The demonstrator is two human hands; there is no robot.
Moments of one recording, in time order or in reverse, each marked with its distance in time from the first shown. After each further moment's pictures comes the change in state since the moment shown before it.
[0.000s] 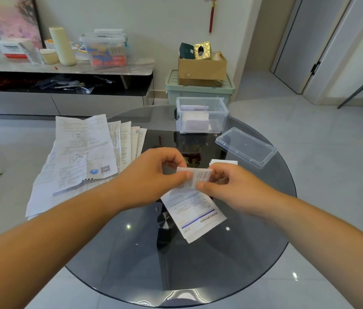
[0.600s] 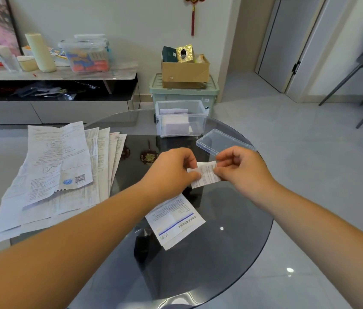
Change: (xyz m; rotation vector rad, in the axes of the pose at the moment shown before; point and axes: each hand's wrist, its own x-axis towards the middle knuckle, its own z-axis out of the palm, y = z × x) left_hand 0.060 0.019 0.066 0.180 0.028 -0.083; right_hand 0.017 0.043 -0.045 0.201 0.427 -0.045
